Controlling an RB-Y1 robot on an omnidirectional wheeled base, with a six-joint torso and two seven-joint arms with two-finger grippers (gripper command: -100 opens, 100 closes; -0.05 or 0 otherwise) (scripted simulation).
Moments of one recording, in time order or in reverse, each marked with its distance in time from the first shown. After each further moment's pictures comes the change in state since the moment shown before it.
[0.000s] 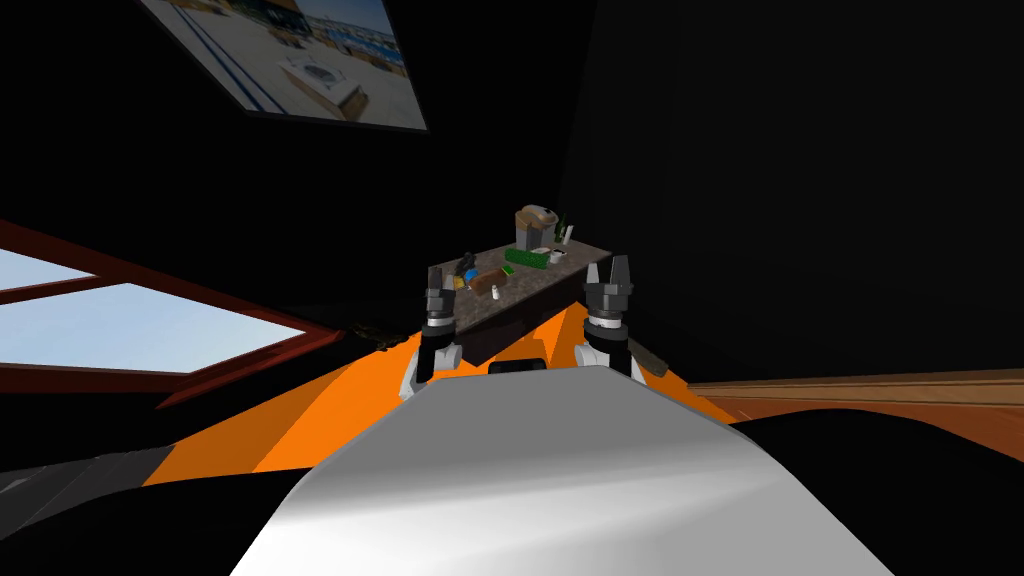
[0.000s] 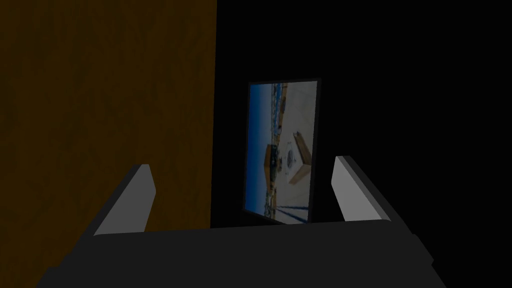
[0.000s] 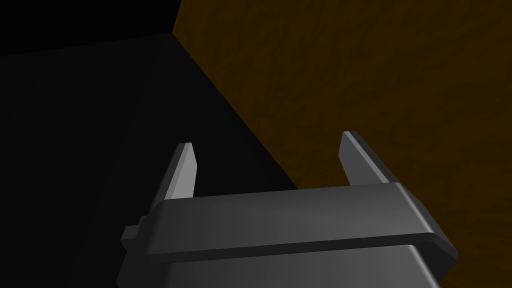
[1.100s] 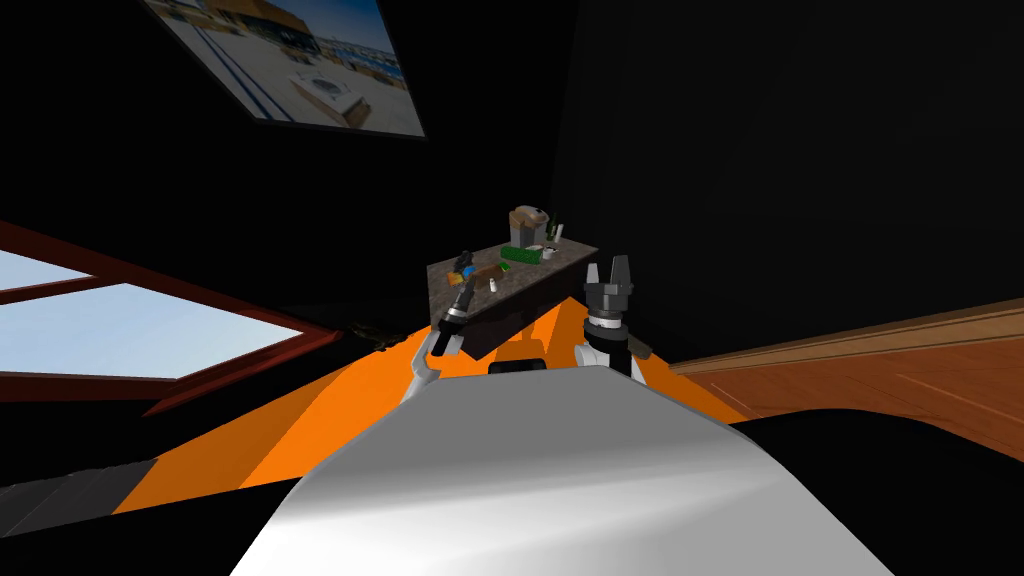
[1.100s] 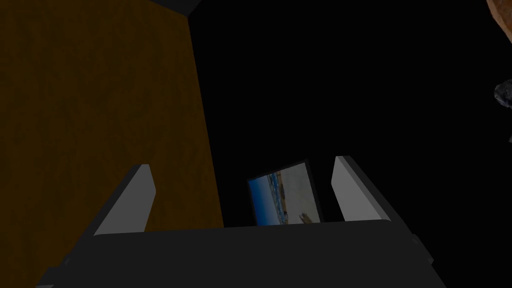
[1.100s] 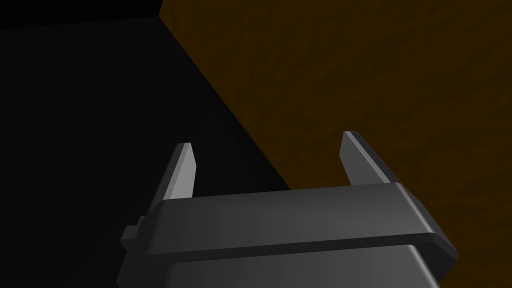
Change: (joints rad) left arm -0.213 0.181 -0.046 0.309 -0.208 0.080 0.003; right arm 0.000 0.000 0.000 0.000 0.000 0.000 0.000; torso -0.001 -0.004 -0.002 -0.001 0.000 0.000
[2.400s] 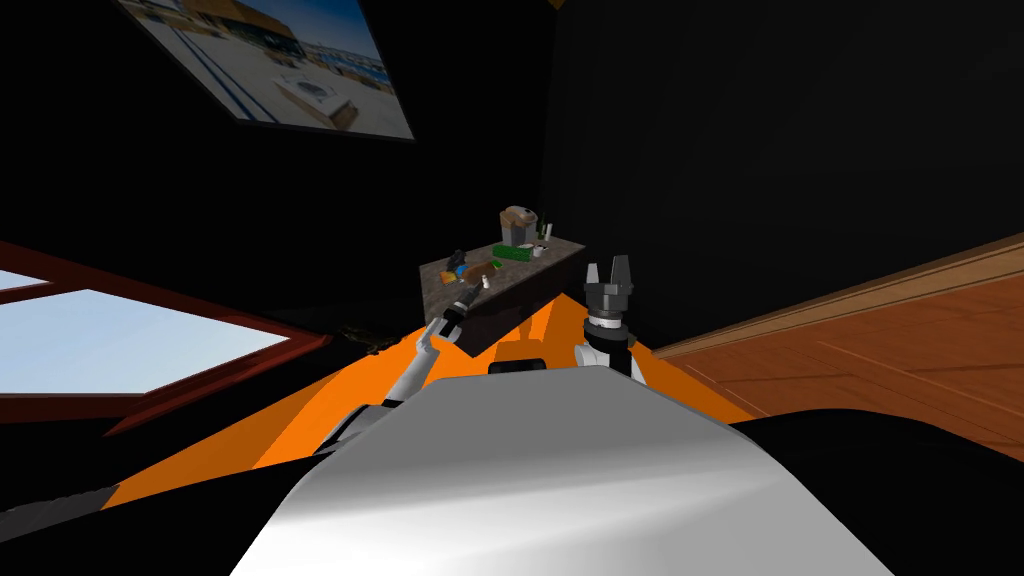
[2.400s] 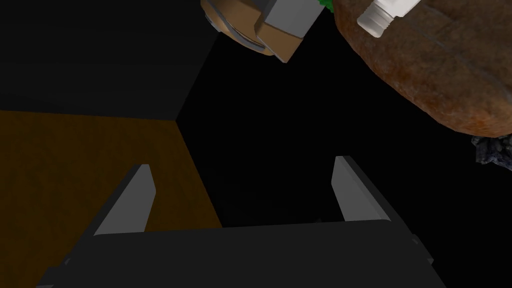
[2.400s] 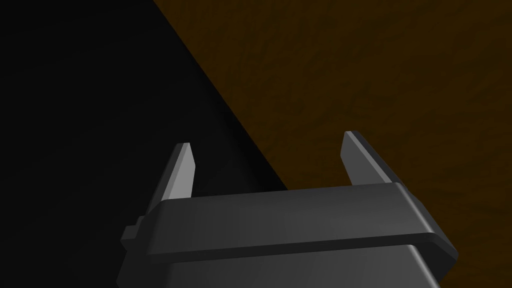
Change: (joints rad) left arm -0.232 0.122 -0.042 0.355 -0.184 0.080 -0.005; right arm 0.000 0.000 0.000 0.000 0.000 0.000 0.000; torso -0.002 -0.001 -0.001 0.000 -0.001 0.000
